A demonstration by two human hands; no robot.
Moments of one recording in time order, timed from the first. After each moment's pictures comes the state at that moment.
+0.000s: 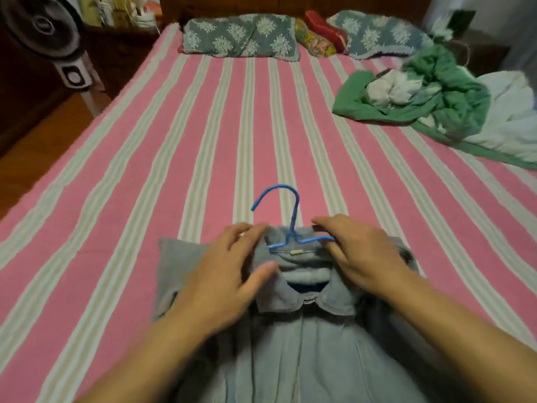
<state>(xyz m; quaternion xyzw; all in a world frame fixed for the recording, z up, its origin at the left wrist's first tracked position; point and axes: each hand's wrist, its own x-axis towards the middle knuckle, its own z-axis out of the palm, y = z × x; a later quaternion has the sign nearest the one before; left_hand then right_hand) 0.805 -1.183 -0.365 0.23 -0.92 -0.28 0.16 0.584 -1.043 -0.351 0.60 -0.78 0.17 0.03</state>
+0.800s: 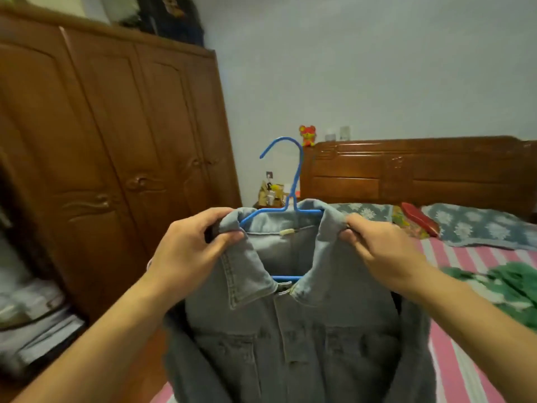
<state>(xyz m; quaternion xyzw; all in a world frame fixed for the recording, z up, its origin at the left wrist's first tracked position) 0.944 -1.092 0.300 0.33 -0.83 -0.11 0.43 0.624 -1.031 0.255 0.73 -0.57 0.35 0.12</state>
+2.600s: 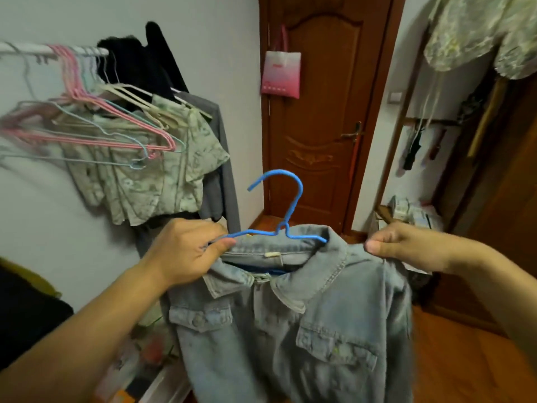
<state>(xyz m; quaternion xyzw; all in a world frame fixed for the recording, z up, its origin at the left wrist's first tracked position) 1.545 -0.862 0.193 0.77 -0.49 0.33 0.24 1.402 -1.243 0.239 0.92 0.02 -0.09 -0.37</state>
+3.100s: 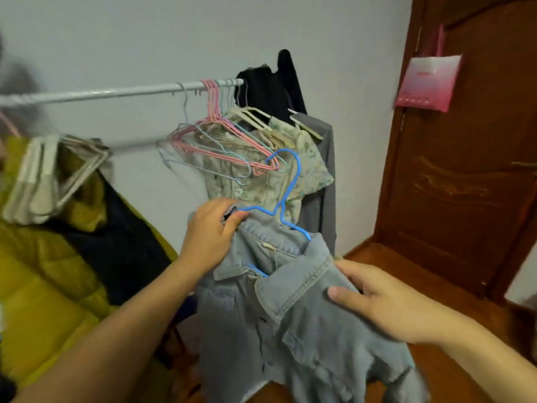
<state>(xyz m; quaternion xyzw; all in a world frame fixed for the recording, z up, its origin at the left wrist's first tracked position) 1.585 -0.806 0.218 0.89 -0.10 0.39 0.22 1.534 -1.130 0.218 0.80 0.37 -0.08 -0.46</state>
